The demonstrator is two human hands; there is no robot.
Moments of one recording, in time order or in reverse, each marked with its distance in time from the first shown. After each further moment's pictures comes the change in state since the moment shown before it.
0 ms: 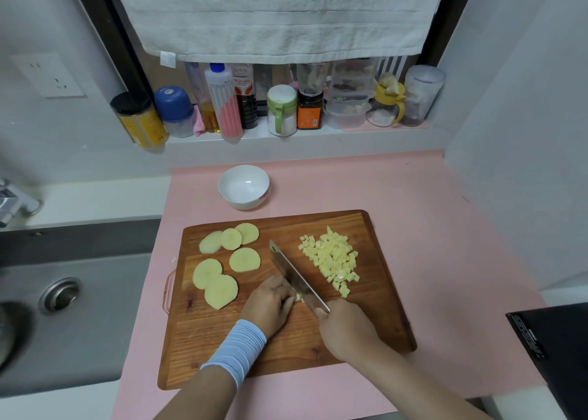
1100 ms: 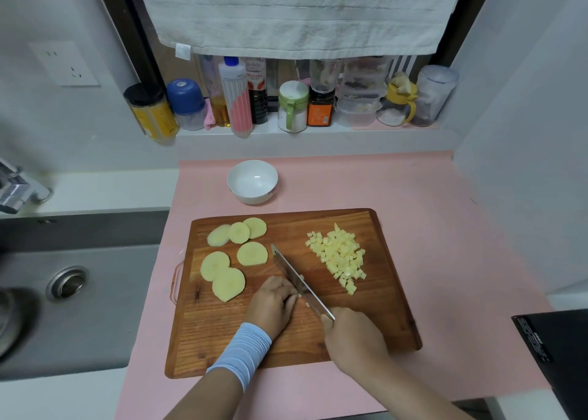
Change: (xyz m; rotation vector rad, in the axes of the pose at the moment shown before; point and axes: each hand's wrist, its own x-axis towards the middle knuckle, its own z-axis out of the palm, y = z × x) left_hand -0.015 -0.004 0.008 -0.039 0.133 -0.056; right_hand -0.022 -0.002 0.009 -0.126 0.050 -0.033
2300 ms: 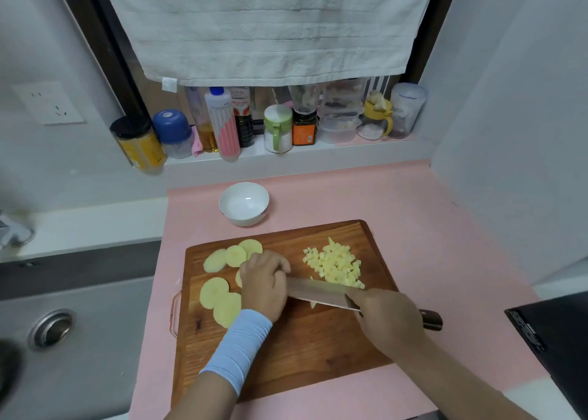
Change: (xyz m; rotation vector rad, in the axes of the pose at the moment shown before) left_hand 0.065 0.041 -0.073 -0.121 0.113 -0.146; right_hand 0.031 0.040 -0.033 -0.389 0.344 -0.322
